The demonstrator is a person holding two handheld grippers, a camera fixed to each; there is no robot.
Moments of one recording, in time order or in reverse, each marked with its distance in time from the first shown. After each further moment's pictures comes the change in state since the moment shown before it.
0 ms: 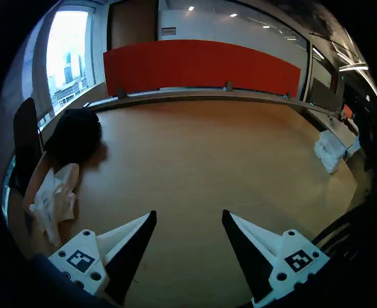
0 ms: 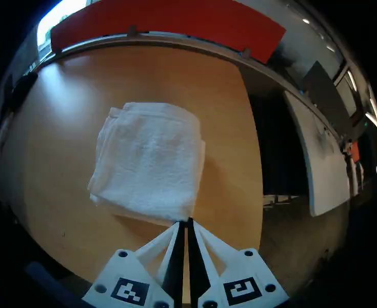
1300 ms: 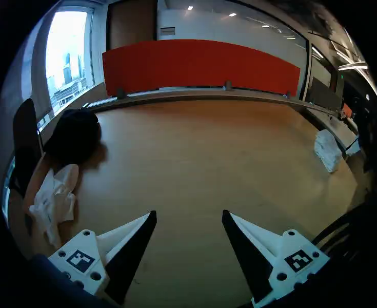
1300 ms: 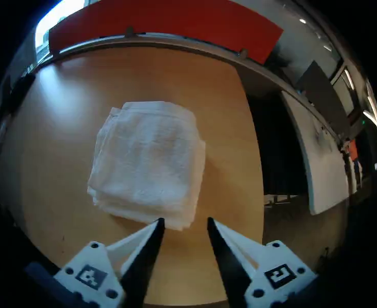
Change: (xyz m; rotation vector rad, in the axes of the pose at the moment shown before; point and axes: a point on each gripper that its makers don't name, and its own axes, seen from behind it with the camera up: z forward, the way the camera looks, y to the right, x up) left arm 0.000 0.000 0.002 -0.003 -0.002 0.005; right arm 0.000 -0.005 0.005 -0.020 0.017 0.011
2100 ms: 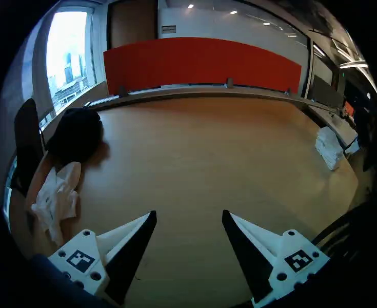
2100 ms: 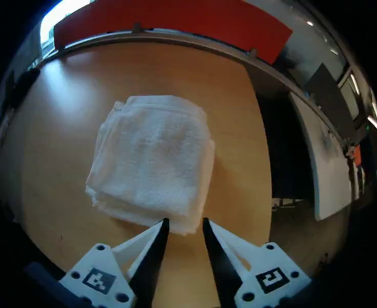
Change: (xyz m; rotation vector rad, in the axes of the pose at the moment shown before) left arm -0.005 -0.001 -0.004 0.019 -0.018 0.005; right arm 0.000 -0.006 0.018 0.034 -0.012 -0.034
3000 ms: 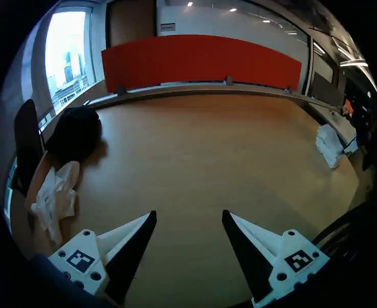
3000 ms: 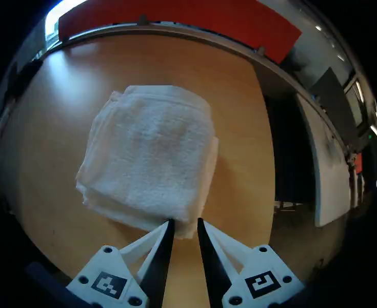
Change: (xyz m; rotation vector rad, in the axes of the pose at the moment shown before) left arm -0.001 0.008 0.003 0.004 -0.018 0.007; right arm -0.003 0.003 0.016 0.012 -0.030 -0.053
